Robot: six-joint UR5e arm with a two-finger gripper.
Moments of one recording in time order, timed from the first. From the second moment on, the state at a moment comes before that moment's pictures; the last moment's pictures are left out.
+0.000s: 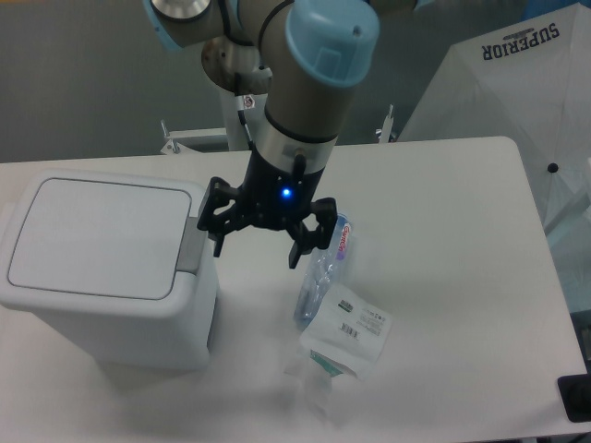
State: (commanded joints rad) arm 2.37 -1.84 -1.30 -1.41 1.21 0.38
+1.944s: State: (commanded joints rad) arm 2.35 -1.83 -1.34 -1.39 1.23 0.38
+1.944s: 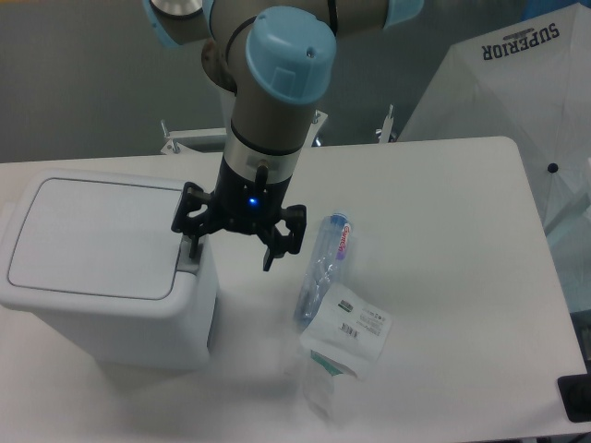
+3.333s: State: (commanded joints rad) arm 2.41 -1.82 -1.29 -1.38 1.23 0.39
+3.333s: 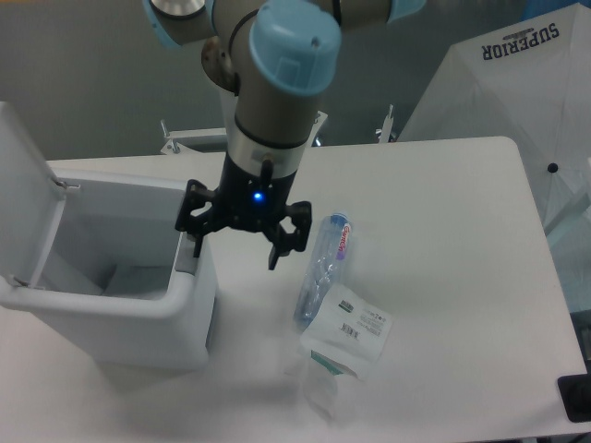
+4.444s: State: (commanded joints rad) arm 2.67 -1.84 -1.36 -1.34 1.42 0.86
